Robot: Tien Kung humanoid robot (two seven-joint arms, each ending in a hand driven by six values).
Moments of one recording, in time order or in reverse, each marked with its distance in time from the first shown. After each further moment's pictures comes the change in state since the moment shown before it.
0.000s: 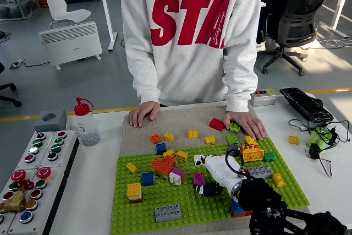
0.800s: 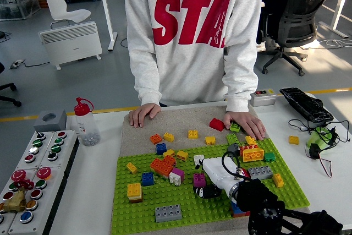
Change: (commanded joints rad) left arm 0.006 -0.001 0.000 0.000 0.006 0.000 0.003; right arm 0.020 0.024 -0.038 -0.082 -0.029 -0.012 0.051
